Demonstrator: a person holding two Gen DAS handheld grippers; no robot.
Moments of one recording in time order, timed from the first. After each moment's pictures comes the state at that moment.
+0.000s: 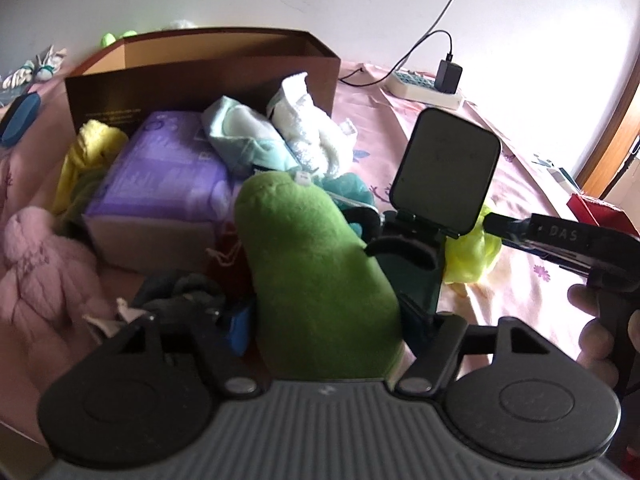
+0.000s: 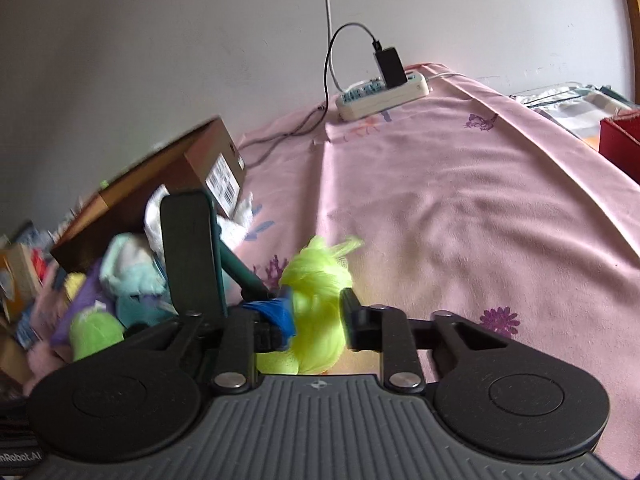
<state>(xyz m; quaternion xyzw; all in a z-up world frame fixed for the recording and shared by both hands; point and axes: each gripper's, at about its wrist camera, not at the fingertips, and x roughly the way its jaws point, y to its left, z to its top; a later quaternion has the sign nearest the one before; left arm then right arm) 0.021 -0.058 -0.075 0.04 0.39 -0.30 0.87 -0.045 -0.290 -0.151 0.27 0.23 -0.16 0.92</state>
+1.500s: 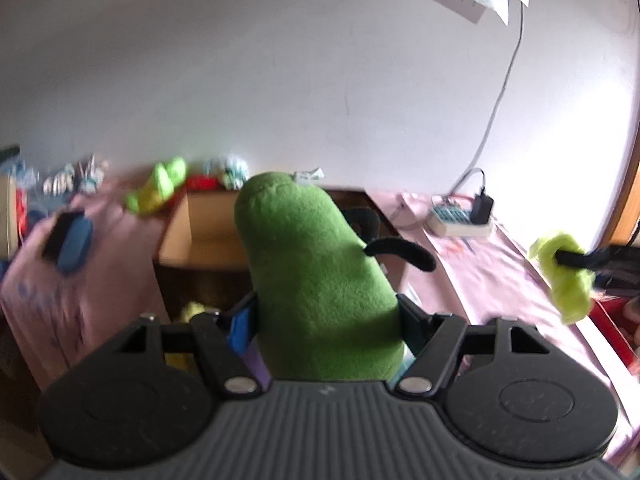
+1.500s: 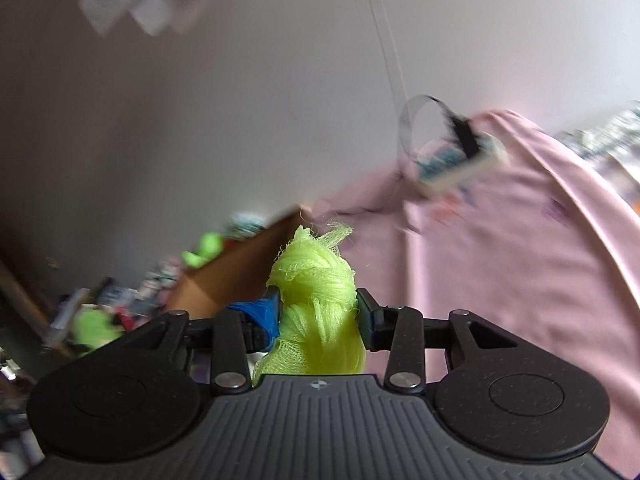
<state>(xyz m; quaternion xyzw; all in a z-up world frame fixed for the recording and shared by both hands) 0.098 0.003 0.045 0.03 0.25 -0.28 0.93 0.001 -0.324 -0.018 0.31 0.16 -0.02 0.94</state>
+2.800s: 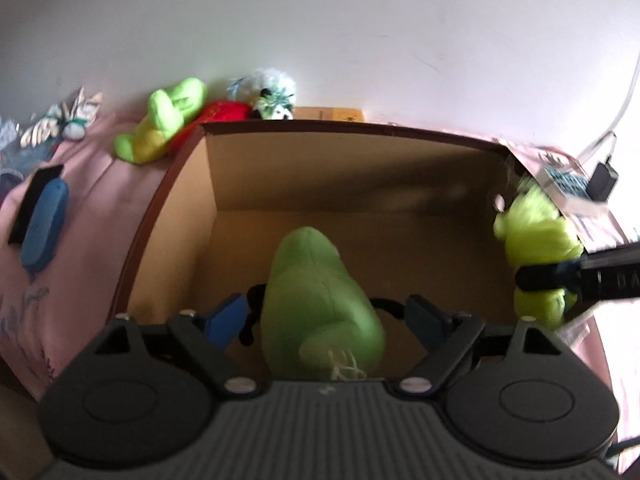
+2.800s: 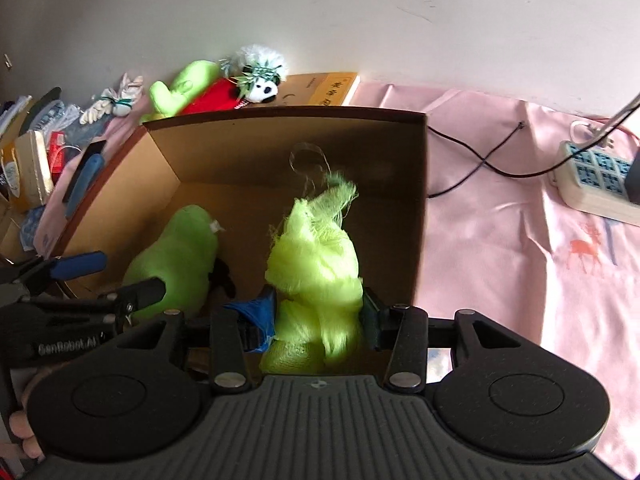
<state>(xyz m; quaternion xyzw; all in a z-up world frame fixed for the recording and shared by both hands) 0.298 -0.042 -0.037 0.06 0.38 -0.23 0.90 0.251 -0.243 -0.053 0.10 0.42 0.00 0.90</state>
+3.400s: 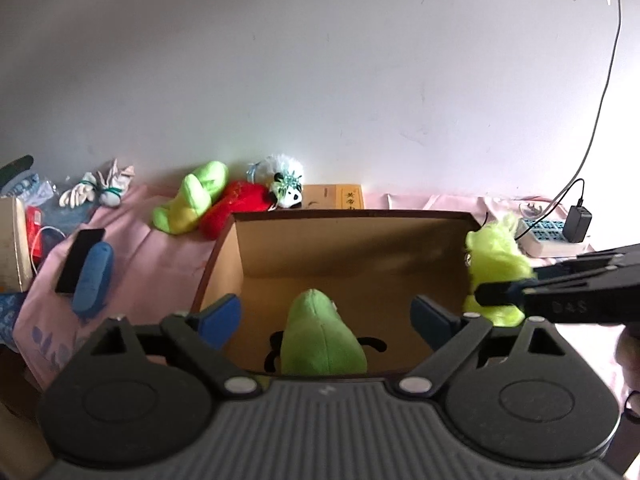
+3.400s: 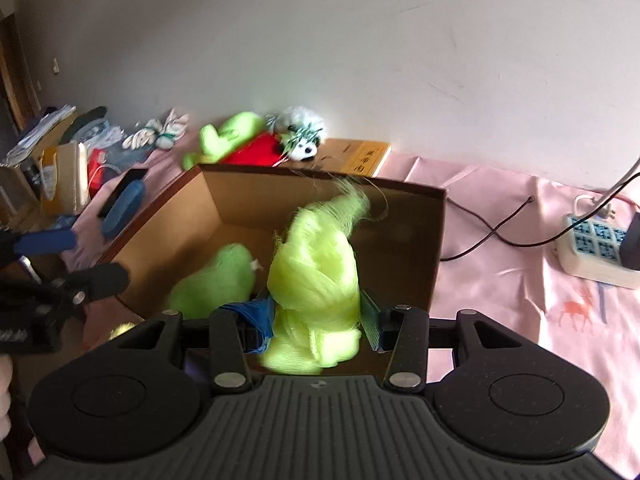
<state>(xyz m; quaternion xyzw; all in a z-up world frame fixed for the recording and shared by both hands) 0.231 -0.021 0.034 0.06 0.28 -0.21 0.93 0.221 -0.222 -0.023 0.04 0.32 0.02 0.95</state>
